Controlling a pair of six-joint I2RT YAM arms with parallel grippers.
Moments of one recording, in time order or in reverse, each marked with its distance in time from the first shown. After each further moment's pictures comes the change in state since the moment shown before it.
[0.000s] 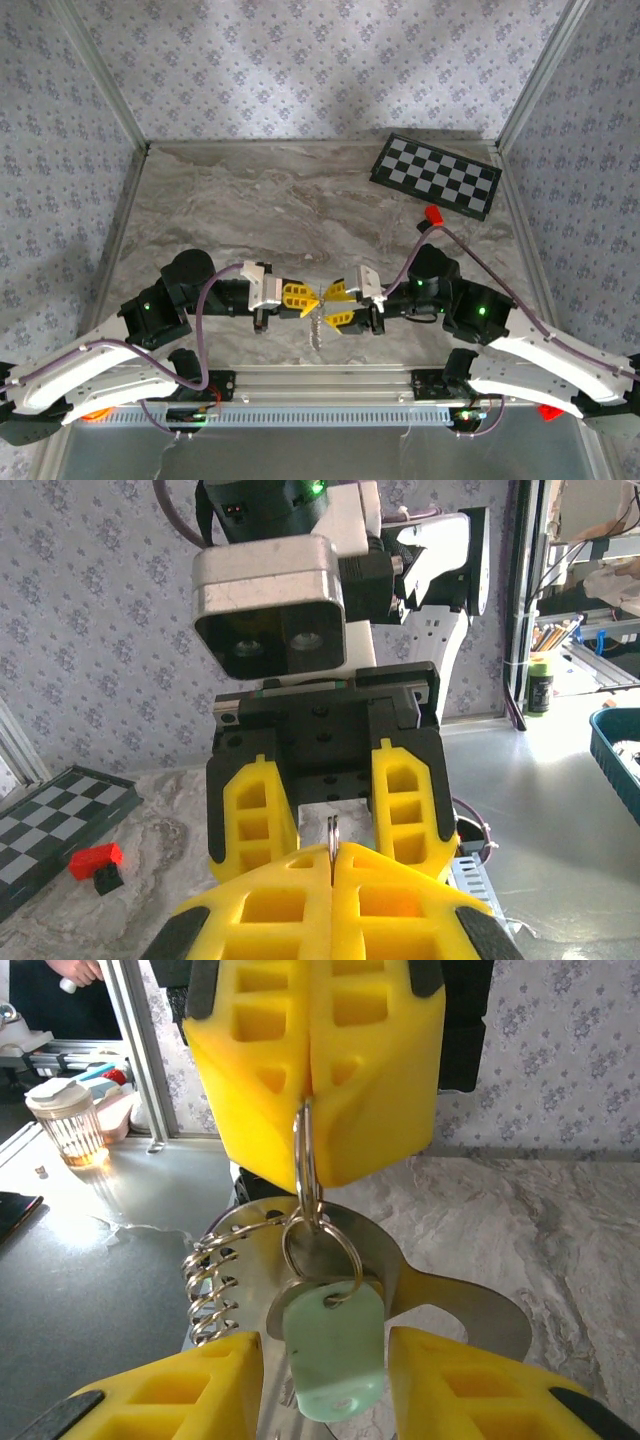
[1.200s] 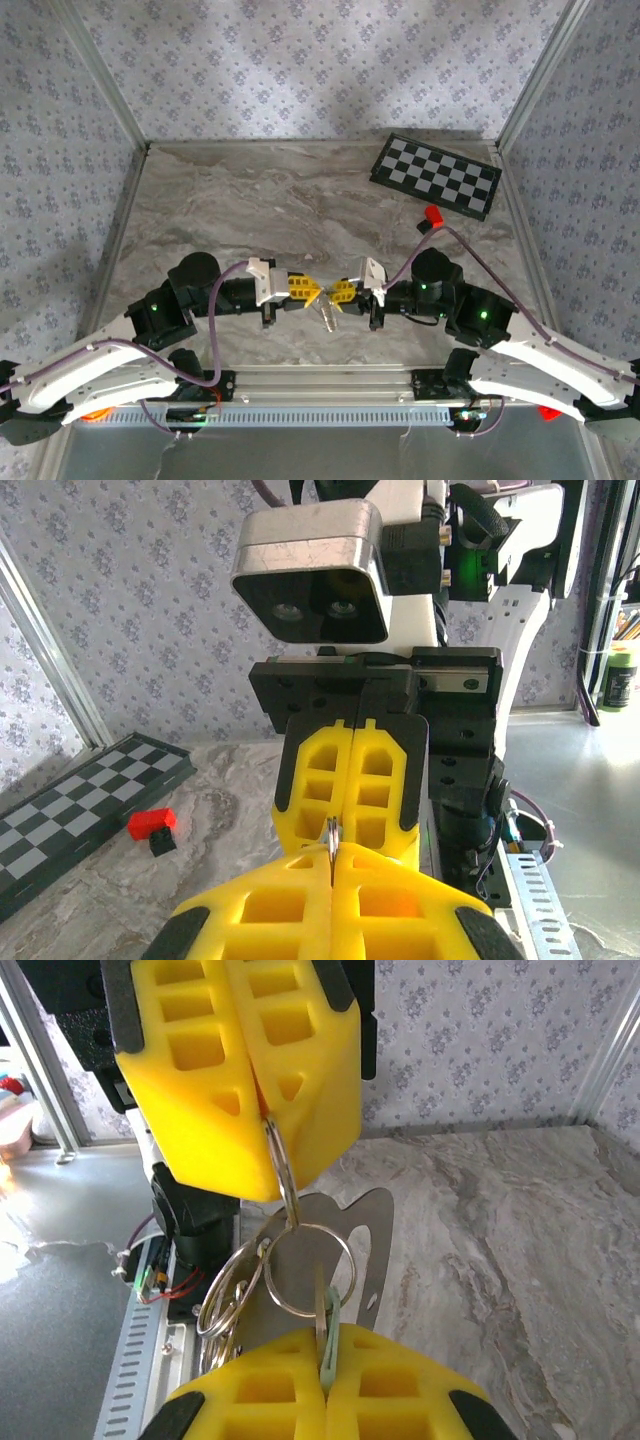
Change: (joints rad) left arm 0.000 0.001 -0.053 0.041 -0.133 0.001; right arm -0.006 -0.040 -0.046 0.014 0.178 0.040
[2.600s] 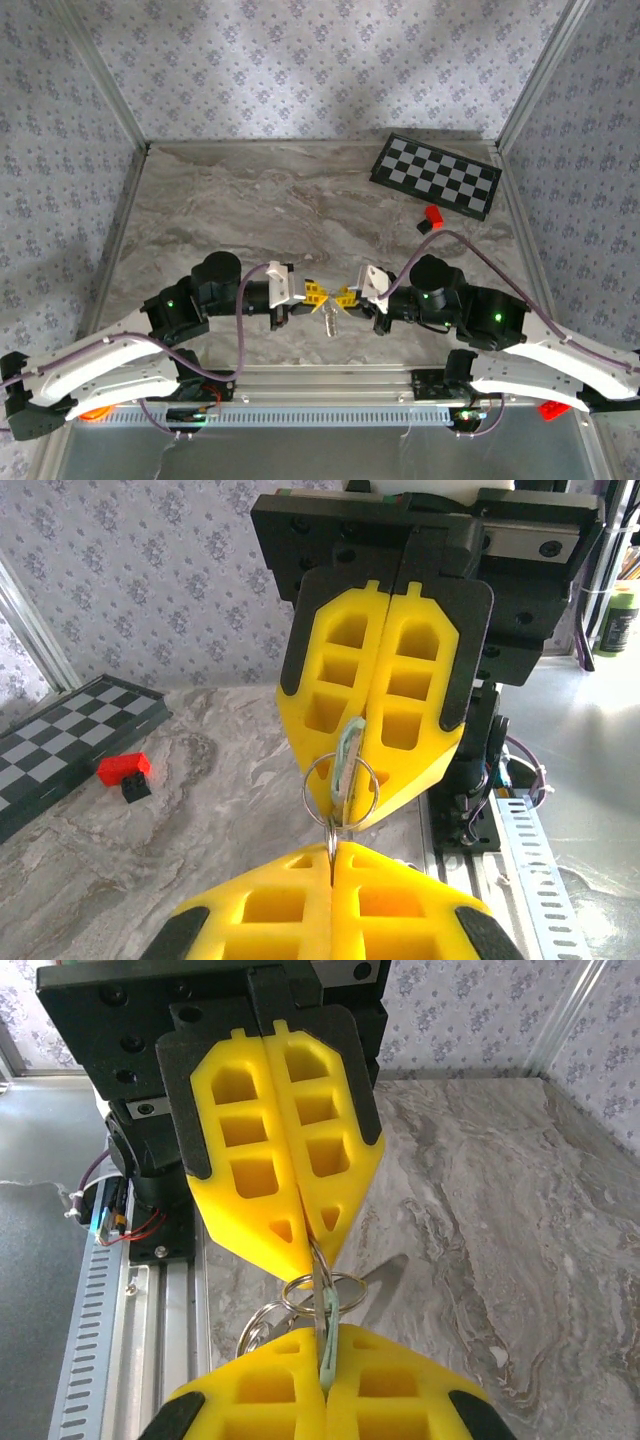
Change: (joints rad) left arm 0.002 0.067 -0.030 -0.039 0.011 0.023; right arm 0.113 0.000 0.106 -0.218 0.228 -0.053
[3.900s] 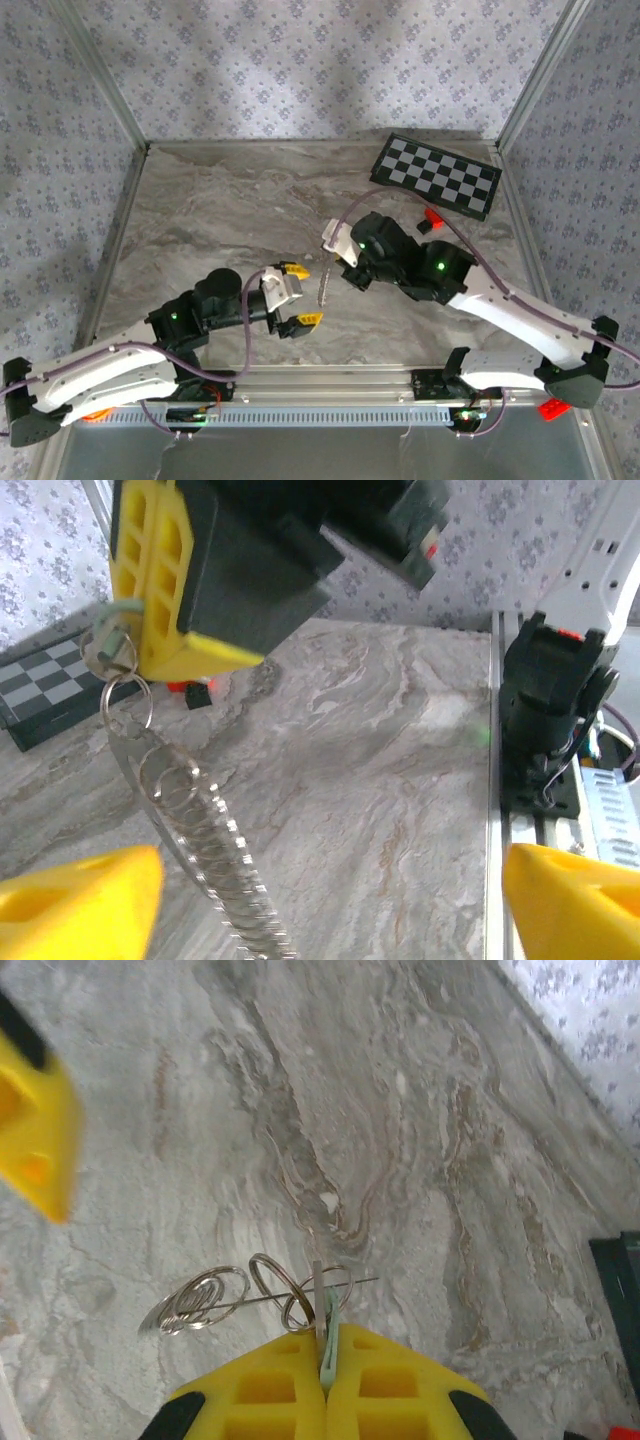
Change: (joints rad) left arm 0.000 -0.095 -0.199 0.067 -0.201 -0.086; right arm -0.165 0.421 0.322 -0.296 0.283 -0.014
